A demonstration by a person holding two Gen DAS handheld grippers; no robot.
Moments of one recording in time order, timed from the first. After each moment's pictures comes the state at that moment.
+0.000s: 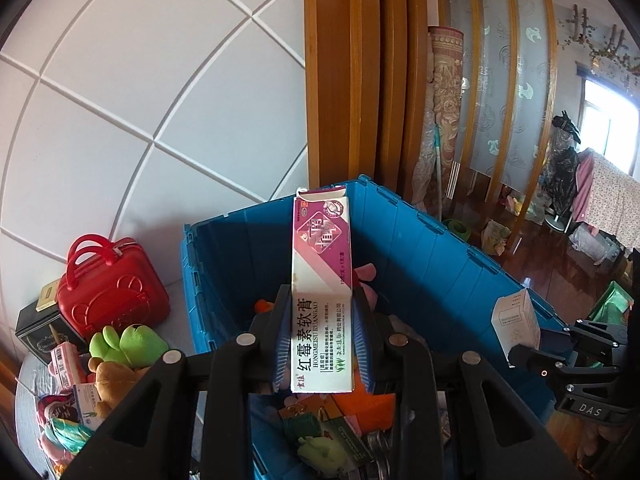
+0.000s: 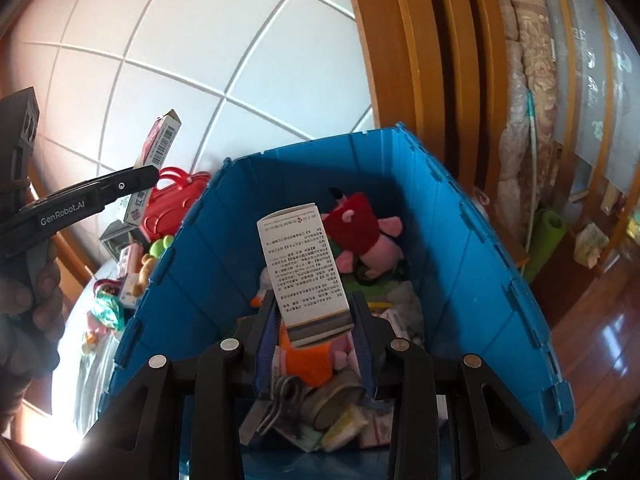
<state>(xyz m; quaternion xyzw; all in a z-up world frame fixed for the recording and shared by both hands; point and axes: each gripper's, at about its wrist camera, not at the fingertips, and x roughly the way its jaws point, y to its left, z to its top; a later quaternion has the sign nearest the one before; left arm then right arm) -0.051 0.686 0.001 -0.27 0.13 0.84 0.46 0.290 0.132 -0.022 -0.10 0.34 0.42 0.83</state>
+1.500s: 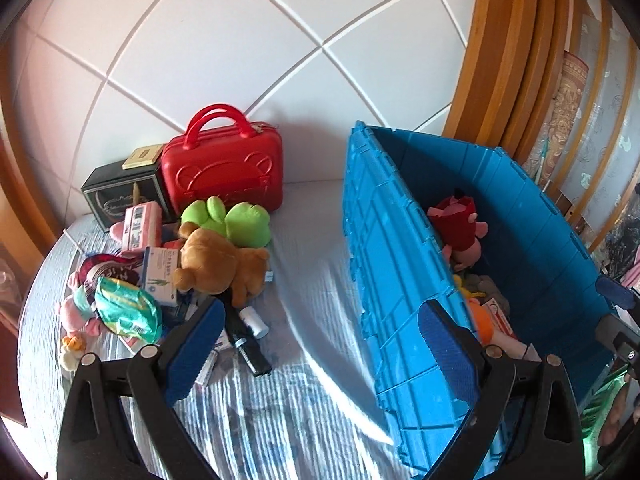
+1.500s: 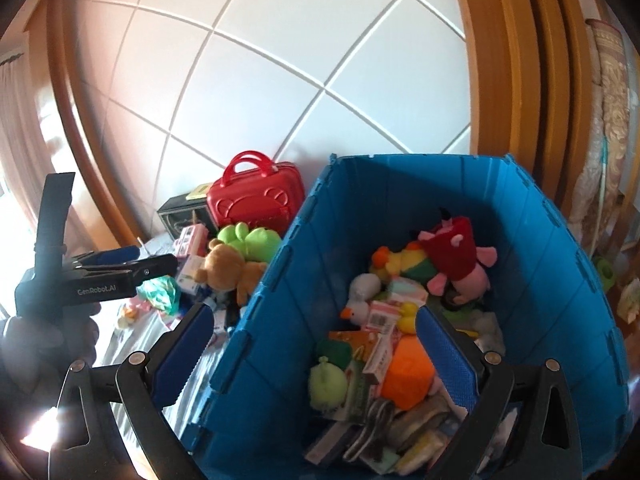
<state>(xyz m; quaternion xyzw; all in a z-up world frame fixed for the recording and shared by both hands) -0.121 0.491 -0.080 -0.39 0.05 0.87 0.28 0.196 0.230 -0.019 -0.13 0.30 0.52 0.79</state>
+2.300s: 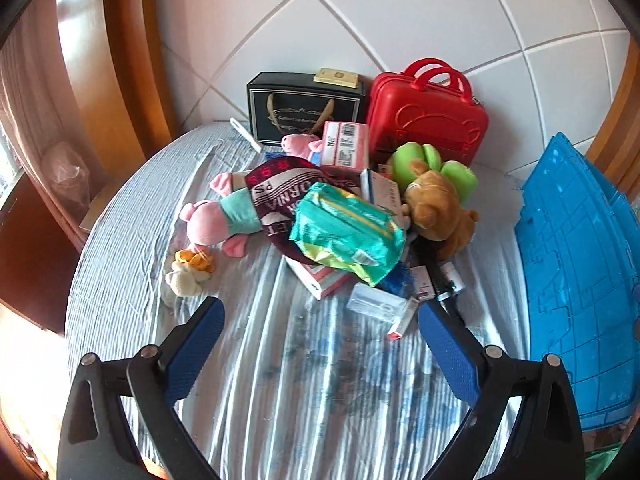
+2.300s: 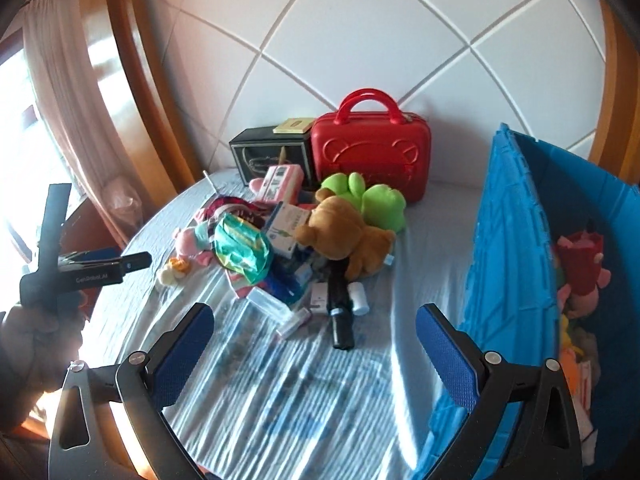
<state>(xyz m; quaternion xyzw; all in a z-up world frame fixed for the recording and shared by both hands) -0.206 0.212 -0.170 -0.46 0.00 0.88 0.11 0.030 0.410 -0.088 -0.22 0.33 0.58 0.71</state>
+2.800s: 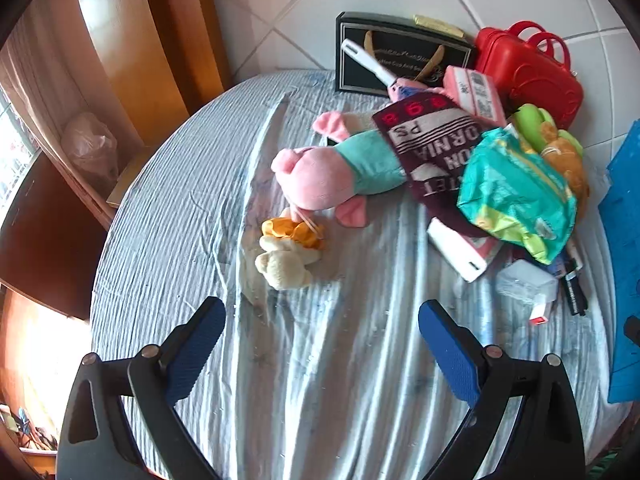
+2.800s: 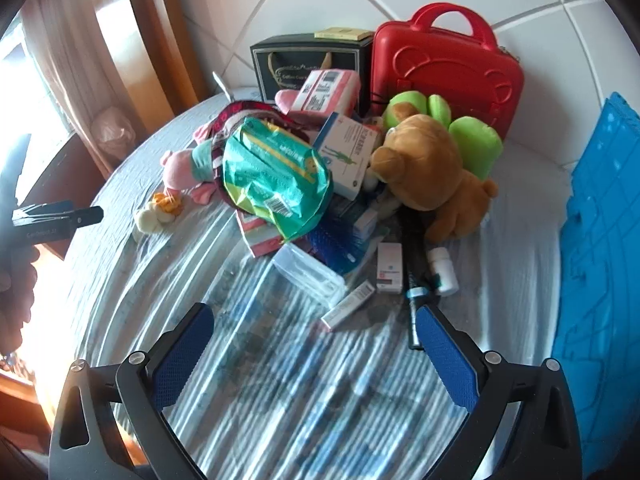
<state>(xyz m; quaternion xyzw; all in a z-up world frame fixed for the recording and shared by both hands) -0.292 0.082 -0.297 -0.51 0.03 0.86 0.06 -0.043 0.540 -0.241 -0.31 0.38 0.56 0.67</state>
